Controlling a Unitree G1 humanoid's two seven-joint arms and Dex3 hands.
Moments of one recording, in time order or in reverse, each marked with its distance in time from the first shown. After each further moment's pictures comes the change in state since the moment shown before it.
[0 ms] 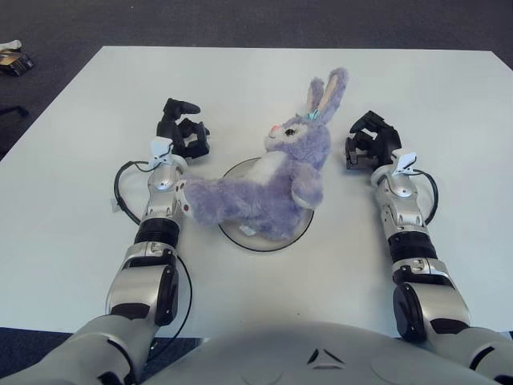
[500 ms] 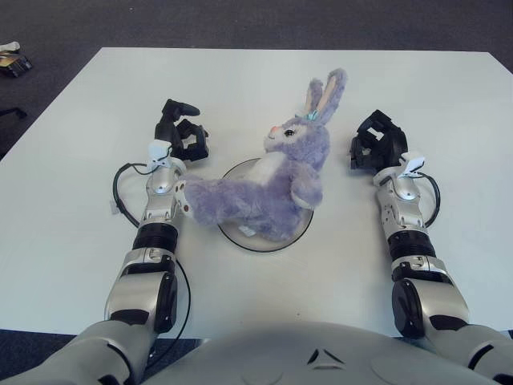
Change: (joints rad) left arm 0.034 -0.006 0.008 -0.061 0.000 0.000 0.007; right arm -0.021 0.011 -0.047 0.059 0.069 -0.061 0.061
